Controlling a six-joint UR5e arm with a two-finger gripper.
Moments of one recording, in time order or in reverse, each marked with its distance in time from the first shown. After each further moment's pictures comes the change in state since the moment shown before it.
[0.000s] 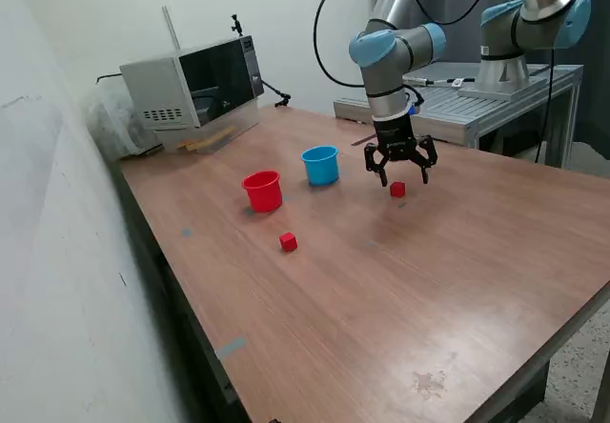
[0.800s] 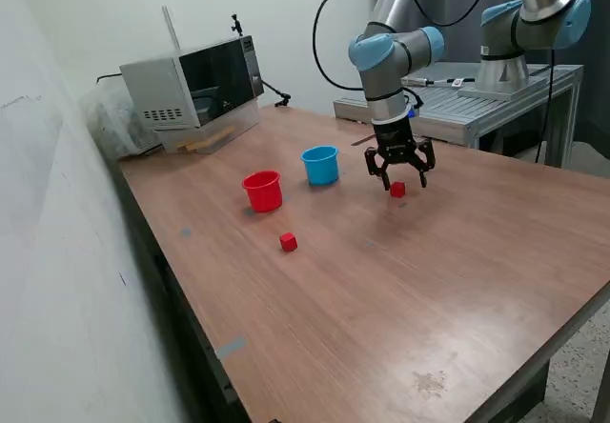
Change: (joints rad) arm -0.008 0.013 -0.001 -0.002 0.011 0.000
